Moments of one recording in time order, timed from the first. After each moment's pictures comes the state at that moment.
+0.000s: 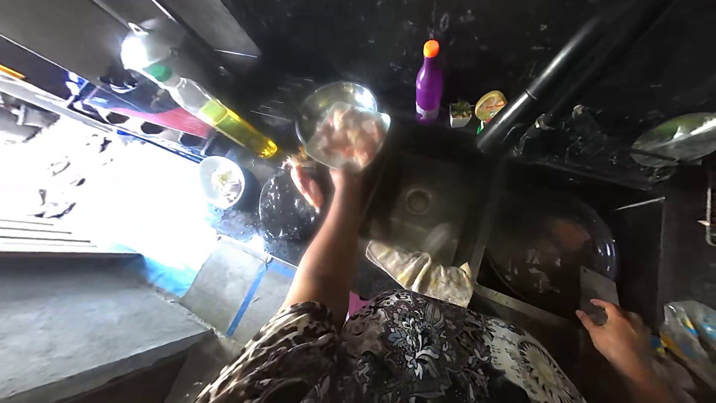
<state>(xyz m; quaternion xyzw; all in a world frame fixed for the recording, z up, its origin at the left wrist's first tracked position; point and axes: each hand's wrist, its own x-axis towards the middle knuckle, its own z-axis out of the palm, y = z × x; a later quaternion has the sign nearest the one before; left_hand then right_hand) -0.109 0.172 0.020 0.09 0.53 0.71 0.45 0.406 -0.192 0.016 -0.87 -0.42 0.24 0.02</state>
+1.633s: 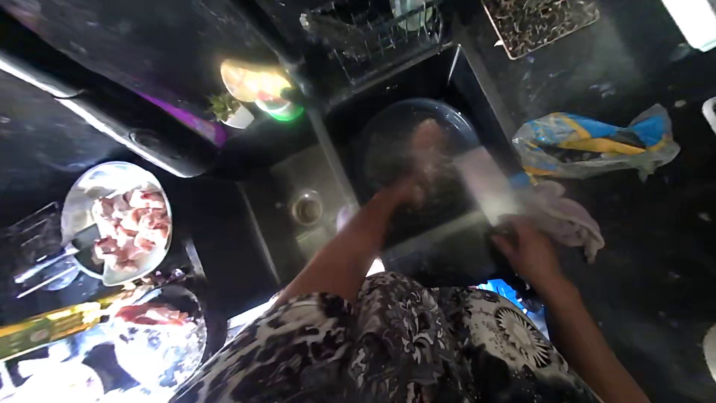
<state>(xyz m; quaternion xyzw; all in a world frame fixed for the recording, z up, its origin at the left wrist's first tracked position) 0.280 0.021 -0.068 0.88 0.18 -0.27 0.35 0.369 -0.291 0.028 -0.88 -0.30 0.31 0.19</state>
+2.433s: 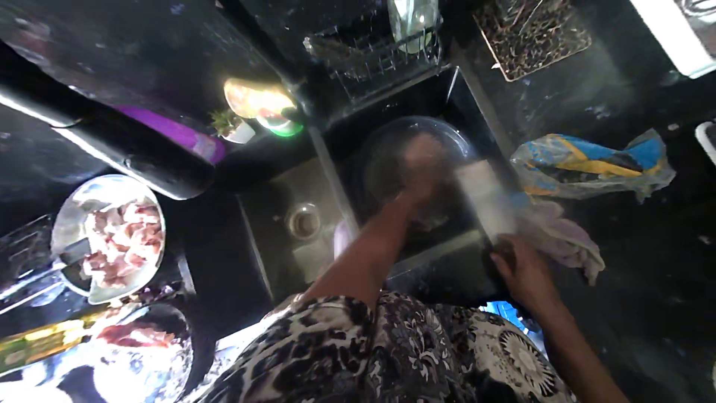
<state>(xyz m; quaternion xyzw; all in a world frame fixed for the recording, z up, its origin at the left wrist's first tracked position) 0.336 0.011 -0.098 0.91 0.18 -0.15 0.33 0.362 -0.292 0.017 -0.89 -0.32 0.25 0.22</state>
